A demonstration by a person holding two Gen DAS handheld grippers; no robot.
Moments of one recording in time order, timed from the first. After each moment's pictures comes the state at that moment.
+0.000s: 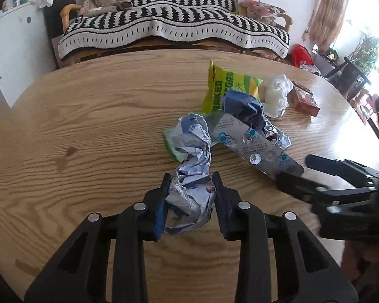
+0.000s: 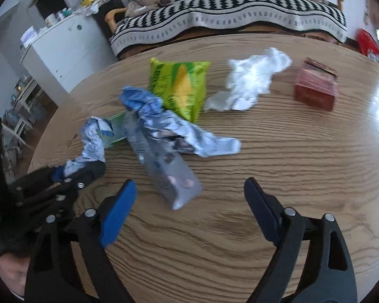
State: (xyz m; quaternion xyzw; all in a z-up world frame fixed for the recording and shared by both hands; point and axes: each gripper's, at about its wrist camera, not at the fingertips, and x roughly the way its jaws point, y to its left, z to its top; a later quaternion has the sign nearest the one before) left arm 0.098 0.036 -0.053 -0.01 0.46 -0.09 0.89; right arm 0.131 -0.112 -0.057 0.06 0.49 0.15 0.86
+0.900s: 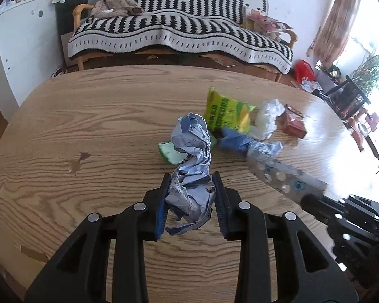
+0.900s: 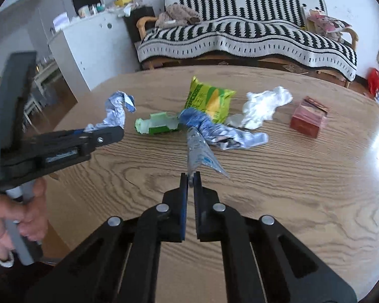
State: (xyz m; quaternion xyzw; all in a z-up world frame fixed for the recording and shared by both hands) left arm 0.090 0.035 -0.016 -0.05 0.44 -0.08 0.90; right arm 0.061 -0.130 0.003 0.03 0.42 0.19 0.89
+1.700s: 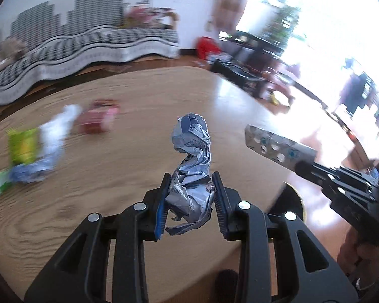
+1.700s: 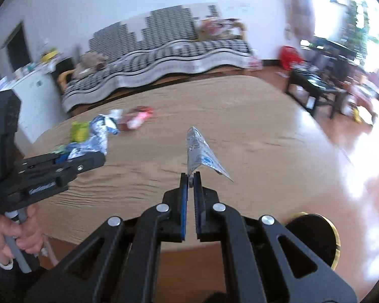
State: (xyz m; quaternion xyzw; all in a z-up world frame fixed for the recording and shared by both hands) left arm 0.004 -0.259 0.002 0.04 0.40 -0.33 0.85; right arm -0.099 -0.427 0.039 0.10 0.36 -0.06 0.92
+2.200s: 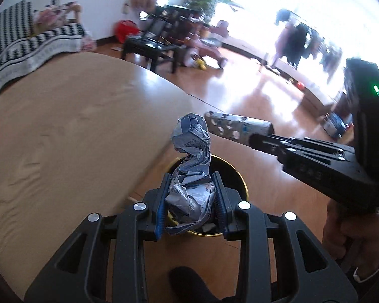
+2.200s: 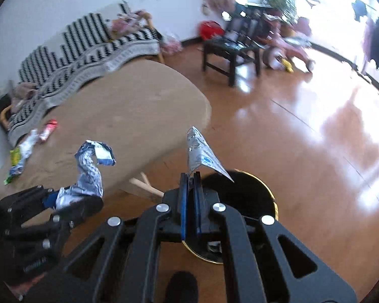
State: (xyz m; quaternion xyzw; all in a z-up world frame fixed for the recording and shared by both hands) left arm -0.092 -0.440 -0.047 0.11 0.41 -0.49 0.76; right arm -0.202 -0.585 -0.017 0.19 0.41 -0.23 0.87
